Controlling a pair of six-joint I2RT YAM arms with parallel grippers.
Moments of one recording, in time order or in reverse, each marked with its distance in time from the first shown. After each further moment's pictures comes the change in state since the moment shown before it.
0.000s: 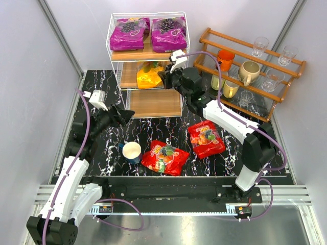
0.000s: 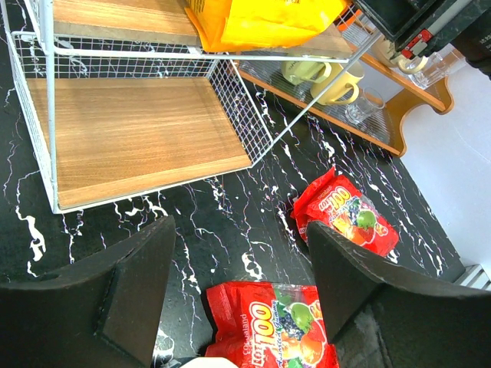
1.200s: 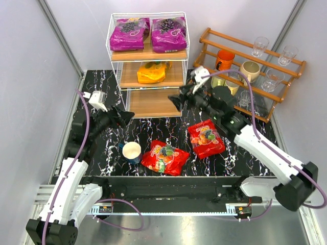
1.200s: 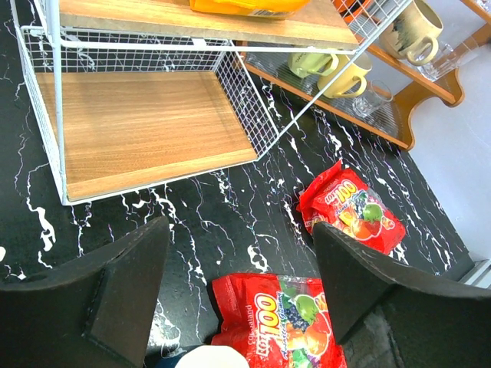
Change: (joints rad) left arm 0.000 -0.013 0.016 -0.061 -0.008 0.028; right arm 0.006 -0.459 -0.299 -0.129 -0.137 -0.026
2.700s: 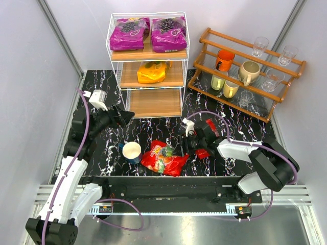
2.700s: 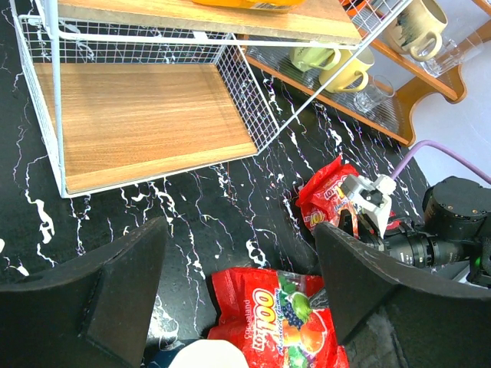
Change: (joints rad) left arm 0.000 0.013 0.031 -0.045 0.001 0.000; right arm 0.000 0.189 -0.620 0.053 -0.346 0.319
